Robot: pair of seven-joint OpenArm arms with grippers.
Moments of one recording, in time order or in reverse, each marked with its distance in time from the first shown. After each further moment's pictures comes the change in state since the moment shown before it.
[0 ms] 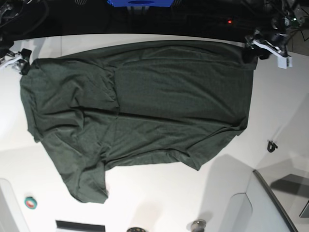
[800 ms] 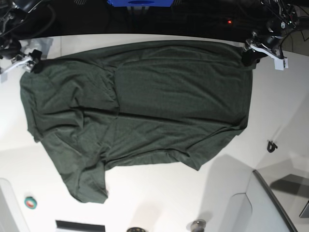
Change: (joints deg) left arm -3.7 -0.3 0.0 -7.3 -1.3 -0.9 -2.1; right arm 4.1 1.3 0.1 -14.5 0.5 -0.1 0.6
